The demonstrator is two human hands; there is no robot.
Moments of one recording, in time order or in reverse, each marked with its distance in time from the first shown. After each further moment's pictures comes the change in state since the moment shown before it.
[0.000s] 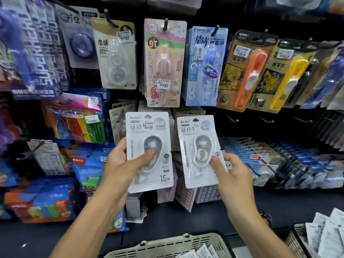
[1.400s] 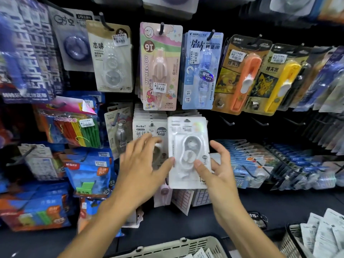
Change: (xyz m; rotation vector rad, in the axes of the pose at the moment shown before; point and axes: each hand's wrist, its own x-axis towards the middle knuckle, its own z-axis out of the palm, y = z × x) left_hand 0.010 -0.011 0.024 1.210 -0.023 0.380; right_hand -0.004 -0.009 0.020 0.294 -0.227 0.024
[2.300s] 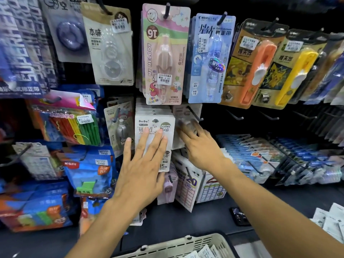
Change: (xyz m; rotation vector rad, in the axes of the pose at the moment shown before) left_hand 0.002 -0.032 0.023 0.589 -0.070 0.259; right_hand 0.129 0.039 0.007 -1.750 -0.383 -0.563
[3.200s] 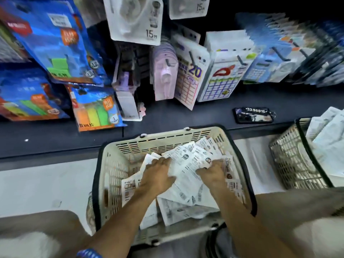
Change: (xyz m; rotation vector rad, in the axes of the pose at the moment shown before) left_hand -0.244 0.112 0.196 -0.423 -1.019 -0.250; right_hand -0.298 -0.116 0.214 0.908 -0.627 1.289
